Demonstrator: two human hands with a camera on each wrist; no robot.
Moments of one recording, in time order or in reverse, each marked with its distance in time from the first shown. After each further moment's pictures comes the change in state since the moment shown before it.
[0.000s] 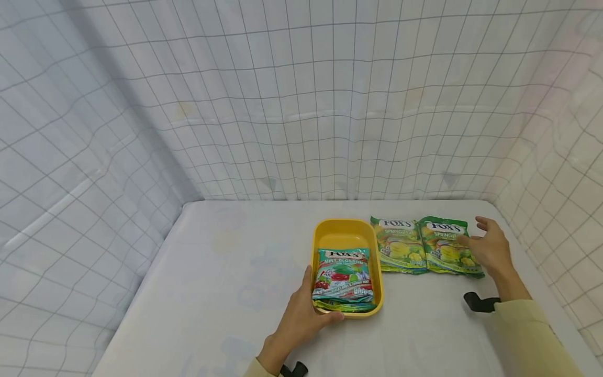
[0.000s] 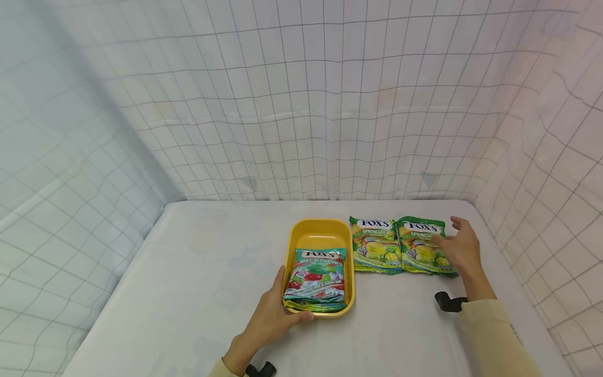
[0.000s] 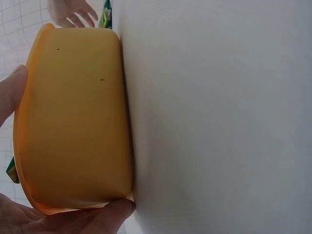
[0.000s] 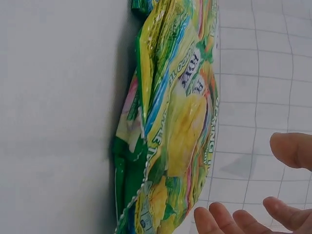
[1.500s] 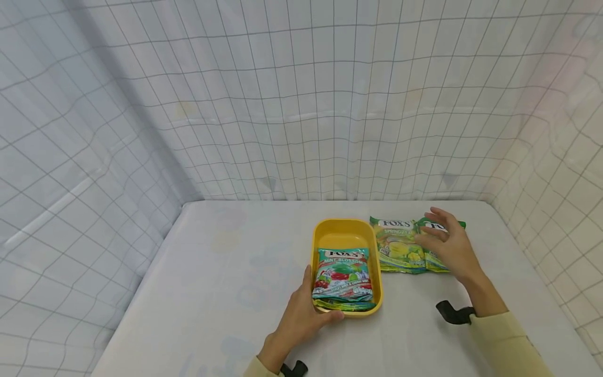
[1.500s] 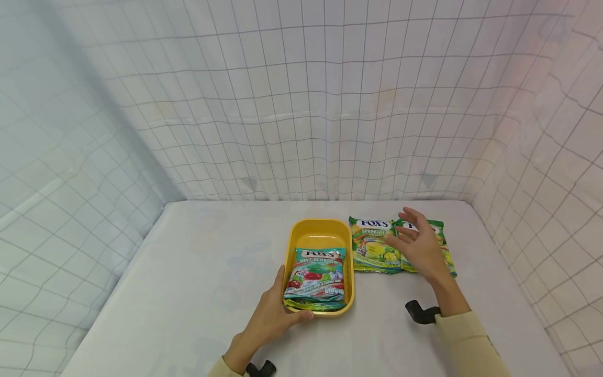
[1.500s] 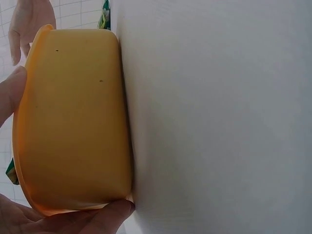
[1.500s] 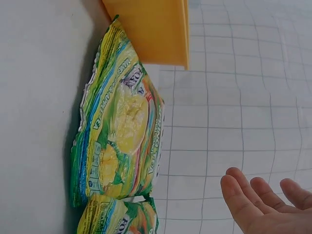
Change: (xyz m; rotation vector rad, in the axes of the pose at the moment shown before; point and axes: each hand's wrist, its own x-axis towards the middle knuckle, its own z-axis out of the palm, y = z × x) left_hand 0.001 0.001 0.001 0.020 0.005 -0.031; right_hand -0.046 -0.062 0.042 0.222 -0.157 -0.332
